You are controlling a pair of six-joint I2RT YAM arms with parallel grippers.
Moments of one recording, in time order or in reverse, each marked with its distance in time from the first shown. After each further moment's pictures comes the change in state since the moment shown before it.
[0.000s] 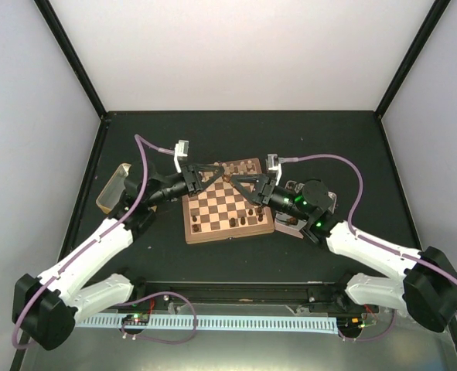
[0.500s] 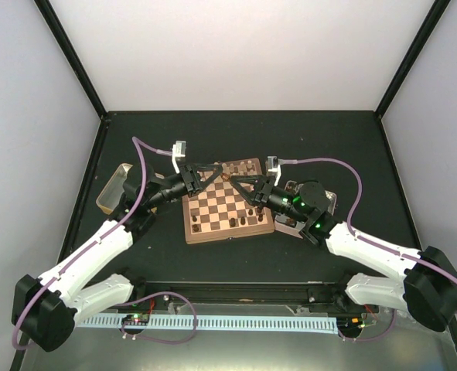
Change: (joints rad) left arm 0.001 -0.017 -0.035 0.070 -0.040 -0.055; right arm 0.027 -0.001 -0.005 -0.009 0.066 0.112
